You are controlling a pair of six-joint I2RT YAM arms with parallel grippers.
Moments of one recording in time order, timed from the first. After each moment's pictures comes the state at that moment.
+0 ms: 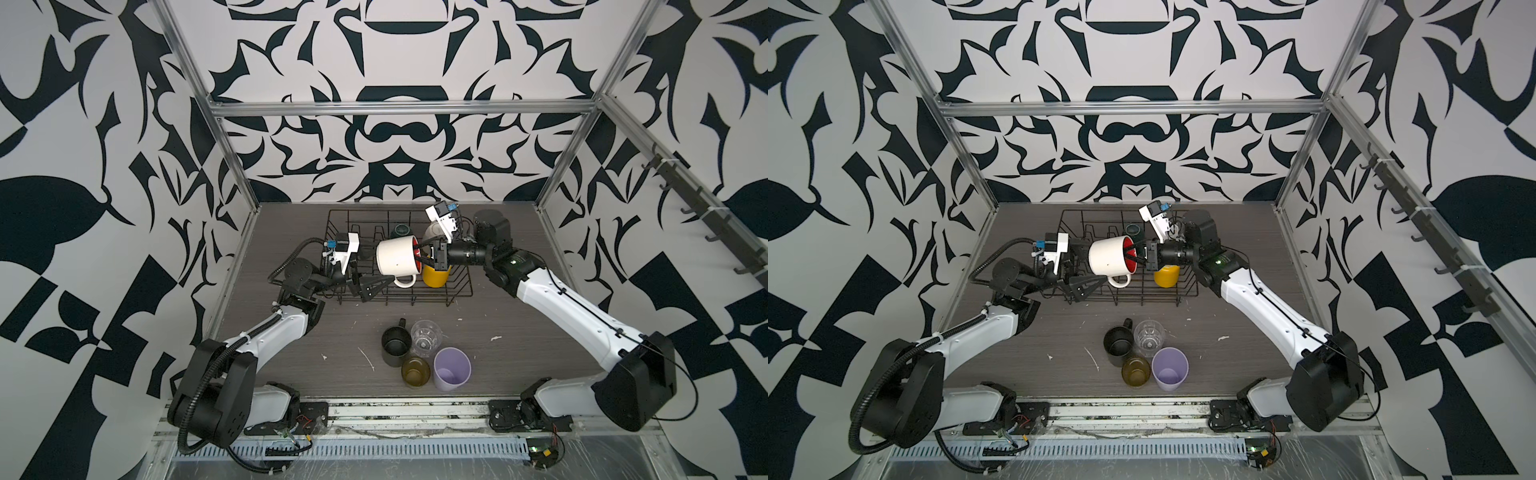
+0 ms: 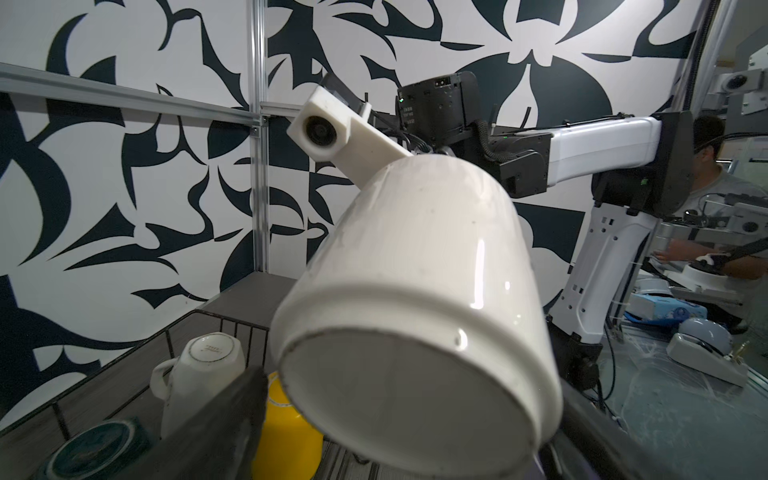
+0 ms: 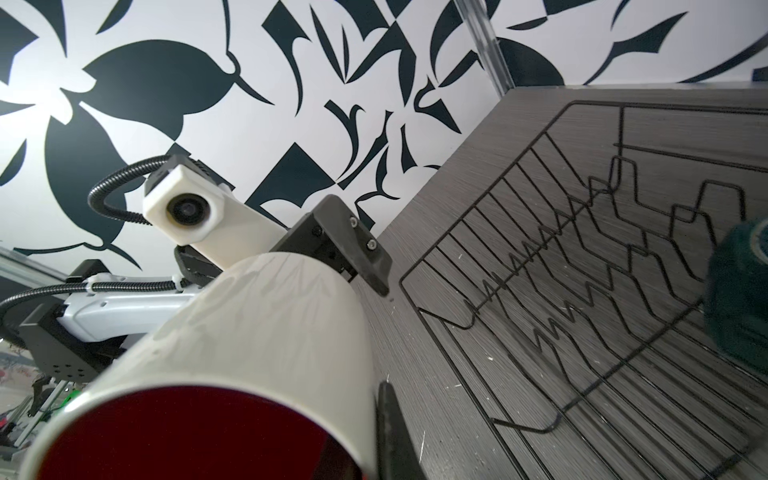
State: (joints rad) left arm -0.39 1.30 0.60 1.10 1.02 -0.42; right arm 0.52 1.37 1.16 -0.09 -0.86 0.48
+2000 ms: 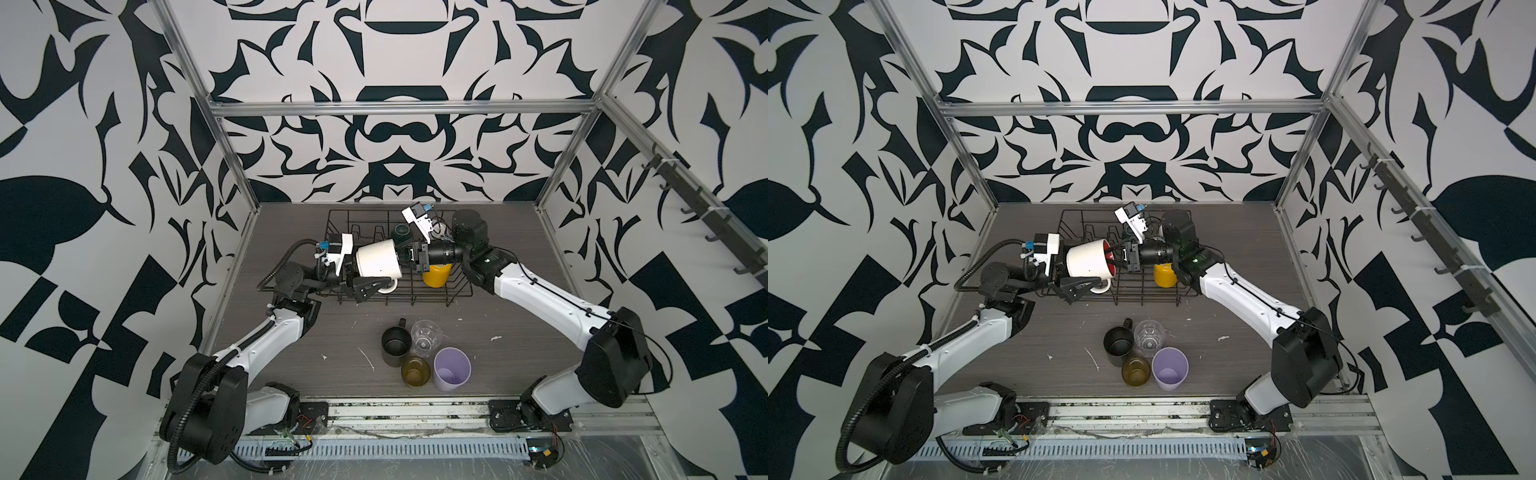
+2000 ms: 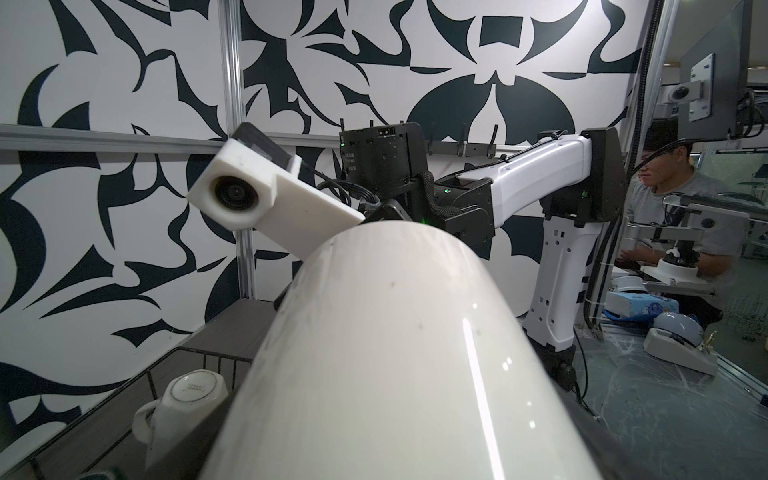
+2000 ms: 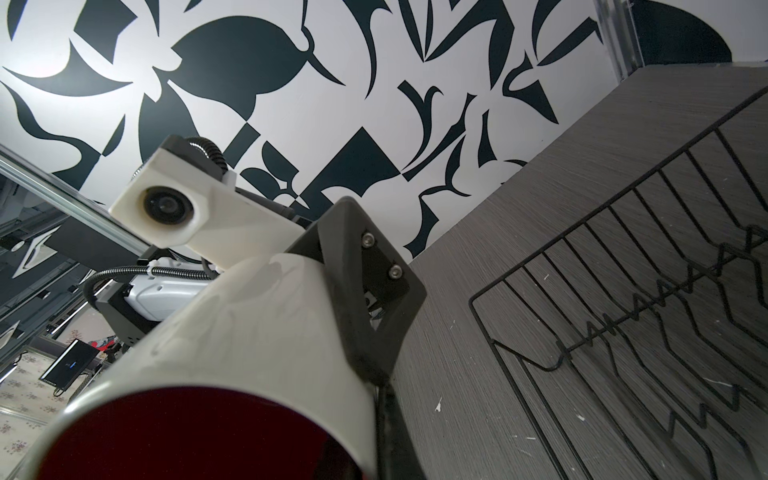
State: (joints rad) left arm -0.39 1.23 0.61 1.12 1.06 -0.48; right arm 0.61 1.50 1.20 0.15 -0.97 0.60
